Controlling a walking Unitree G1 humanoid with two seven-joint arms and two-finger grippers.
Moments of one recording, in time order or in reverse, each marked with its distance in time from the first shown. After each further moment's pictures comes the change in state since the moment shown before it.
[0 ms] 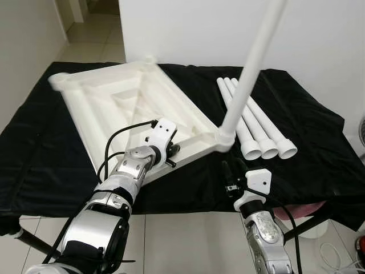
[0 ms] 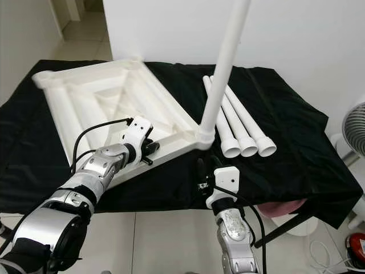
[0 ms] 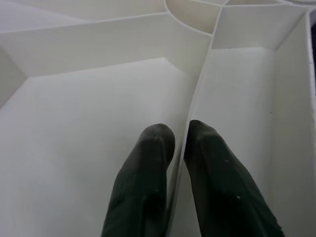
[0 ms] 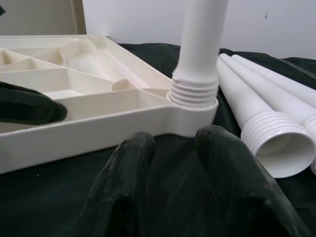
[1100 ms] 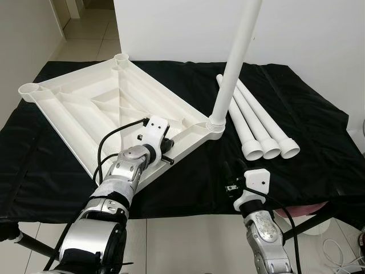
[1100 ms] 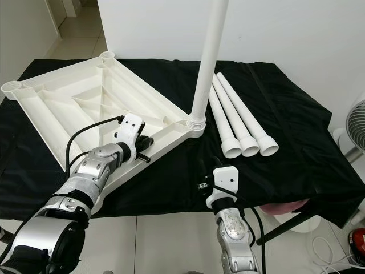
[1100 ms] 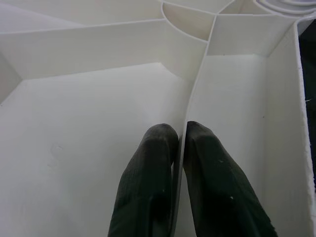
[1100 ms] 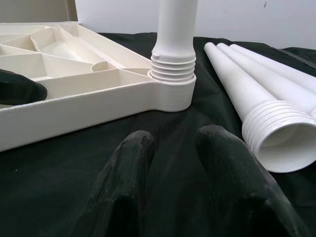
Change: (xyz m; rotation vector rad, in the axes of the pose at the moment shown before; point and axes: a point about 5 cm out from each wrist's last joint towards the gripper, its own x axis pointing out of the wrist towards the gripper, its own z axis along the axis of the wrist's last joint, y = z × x) left arm -0.010 0.012 -0.002 -0.082 -0.059 0.056; right arm 0.002 0.000 -0.005 -0.019 0.019 -0.011
